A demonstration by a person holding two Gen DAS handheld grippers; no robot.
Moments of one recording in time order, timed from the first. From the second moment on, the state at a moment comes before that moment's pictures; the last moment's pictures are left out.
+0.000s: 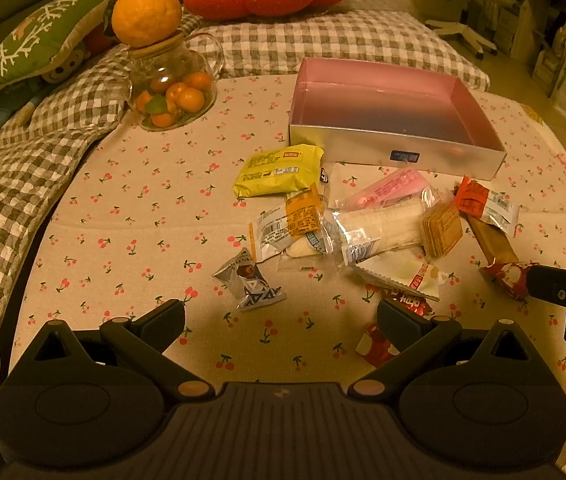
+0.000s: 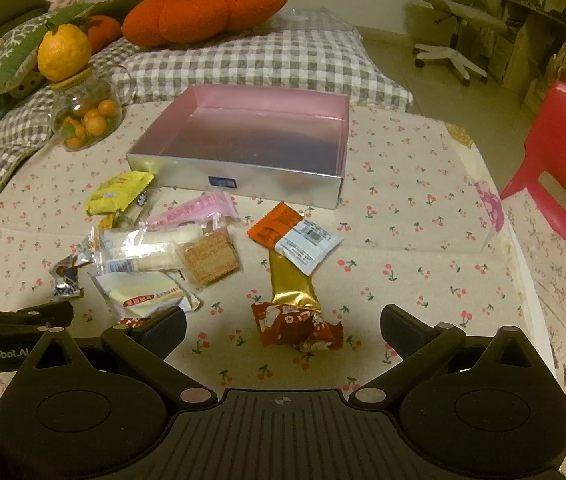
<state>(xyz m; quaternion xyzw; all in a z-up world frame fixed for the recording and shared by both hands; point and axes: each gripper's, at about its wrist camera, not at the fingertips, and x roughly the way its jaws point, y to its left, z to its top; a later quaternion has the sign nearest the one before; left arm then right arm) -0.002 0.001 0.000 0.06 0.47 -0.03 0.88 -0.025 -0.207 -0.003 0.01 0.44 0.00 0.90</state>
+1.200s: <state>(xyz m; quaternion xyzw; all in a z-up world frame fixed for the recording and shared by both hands) 0.132 0.031 -0.033 -0.02 0.49 -0.11 0.86 0.081 -0.268 -0.032 0.04 0.48 0.09 0.87</state>
